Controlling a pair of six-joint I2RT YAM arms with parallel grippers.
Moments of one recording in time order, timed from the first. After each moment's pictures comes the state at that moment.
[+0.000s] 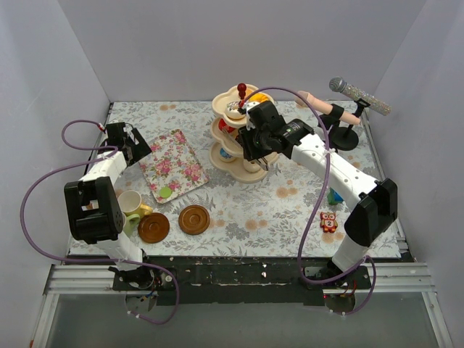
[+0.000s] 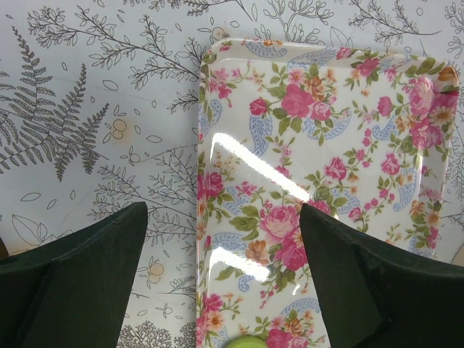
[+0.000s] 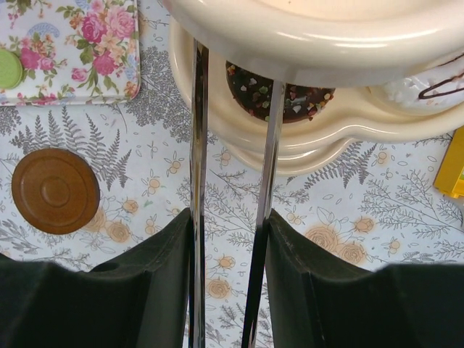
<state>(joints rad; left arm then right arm) 0.16 1.66 1.09 -0.23 -0.09 -0.42 0.72 1.67 1.65 -0.81 0.04 0.19</state>
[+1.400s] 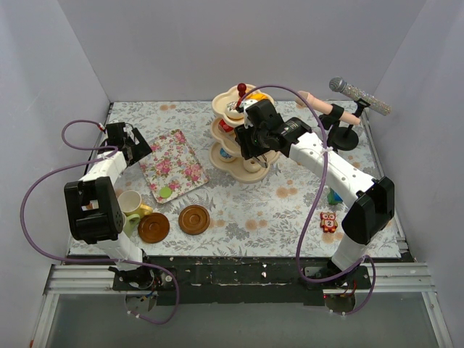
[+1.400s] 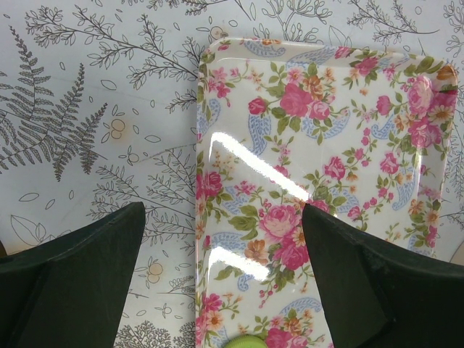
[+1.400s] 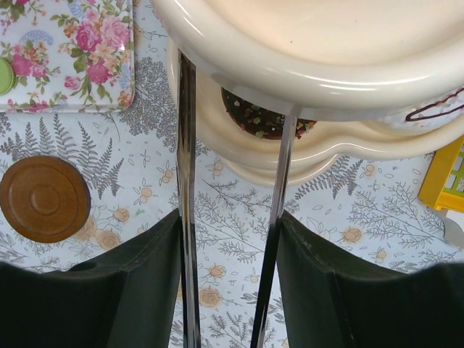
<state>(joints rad) 0.16 1.66 1.09 -0.23 -0.08 -0.42 0.72 1.71 1.68 -0.80 0.07 0.15</state>
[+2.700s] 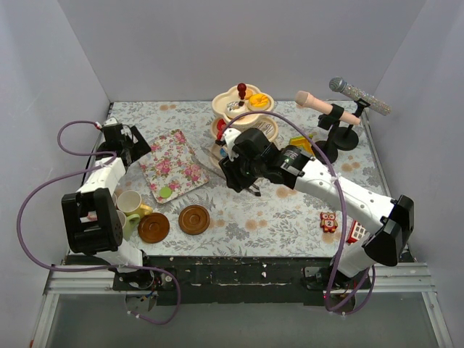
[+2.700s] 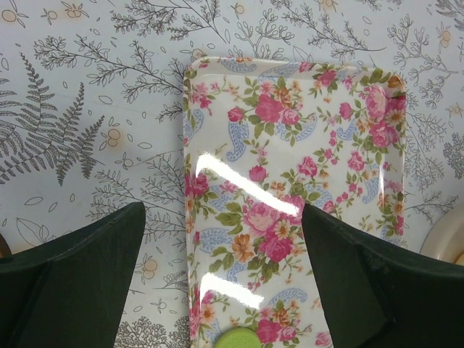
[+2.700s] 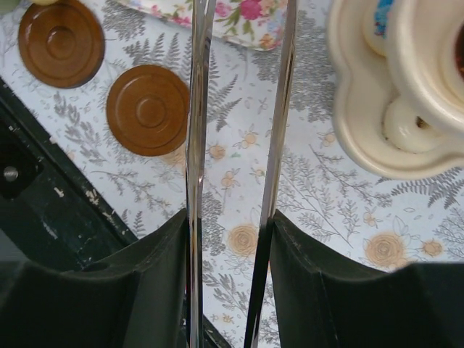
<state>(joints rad) 0.16 1.56 1.03 -0.16 -0.06 -0.41 0.95 1.51 1.49 -0.75 -0.02 0.12</state>
